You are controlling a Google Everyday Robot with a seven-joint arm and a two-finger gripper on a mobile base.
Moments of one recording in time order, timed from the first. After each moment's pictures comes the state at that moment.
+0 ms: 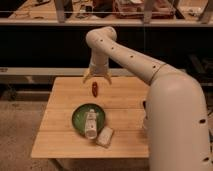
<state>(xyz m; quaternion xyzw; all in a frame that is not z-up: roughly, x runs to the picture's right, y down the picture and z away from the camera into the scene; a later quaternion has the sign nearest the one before) -0.060 -0.040 0.758 -0.17 -0.30 -0.67 0.66</state>
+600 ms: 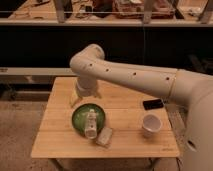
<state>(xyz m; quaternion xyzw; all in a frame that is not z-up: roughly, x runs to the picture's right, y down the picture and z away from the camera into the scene) -0.085 0.072 0.681 -0.10 -0.30 -0.80 0.51</state>
